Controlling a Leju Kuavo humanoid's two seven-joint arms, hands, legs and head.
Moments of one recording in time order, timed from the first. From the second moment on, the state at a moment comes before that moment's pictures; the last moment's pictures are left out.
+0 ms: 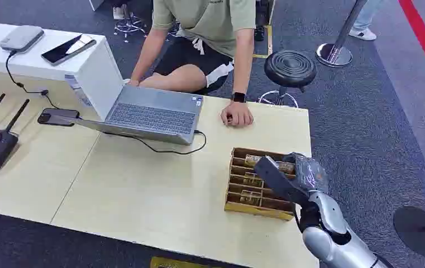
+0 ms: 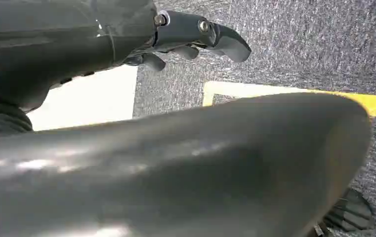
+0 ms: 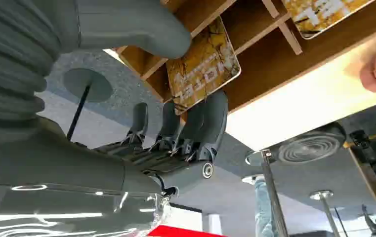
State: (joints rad) left arm -0.12 0.07 -1.12 -0.24 1.13 0.49 0.13; right arm -0.43 -0.40 0.80 -1.50 0.67 -0.25 0.67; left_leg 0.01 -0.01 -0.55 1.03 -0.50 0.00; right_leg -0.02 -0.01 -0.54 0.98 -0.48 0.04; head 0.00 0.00
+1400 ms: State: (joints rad) left arm -0.12 0.07 -1.12 -0.24 1.19 0.51 0.13; right arm -0.43 -0.40 0.80 -1.49 0.65 -0.25 0.66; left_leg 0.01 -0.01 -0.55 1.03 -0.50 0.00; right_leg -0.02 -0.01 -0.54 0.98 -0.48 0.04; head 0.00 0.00
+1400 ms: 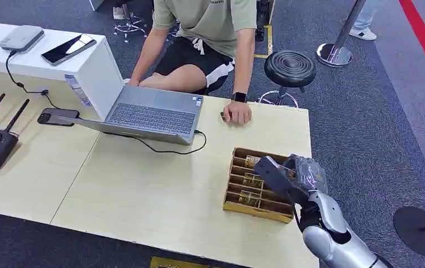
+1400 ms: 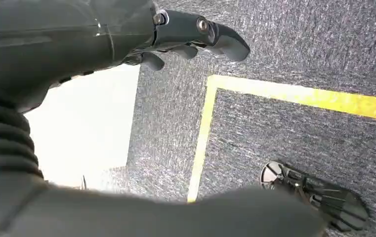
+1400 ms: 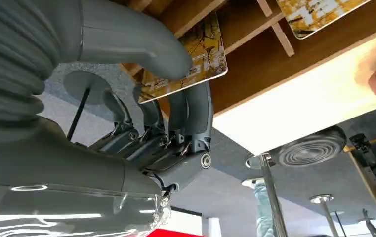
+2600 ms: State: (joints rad) left arm -0.12 0.07 -1.12 -0.24 1.17 0.52 0.11; right arm -0.58 -0.33 0.85 -1.53 0.67 -0.29 0.55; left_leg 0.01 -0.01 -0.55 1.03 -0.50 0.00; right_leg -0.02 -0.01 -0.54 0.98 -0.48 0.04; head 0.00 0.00
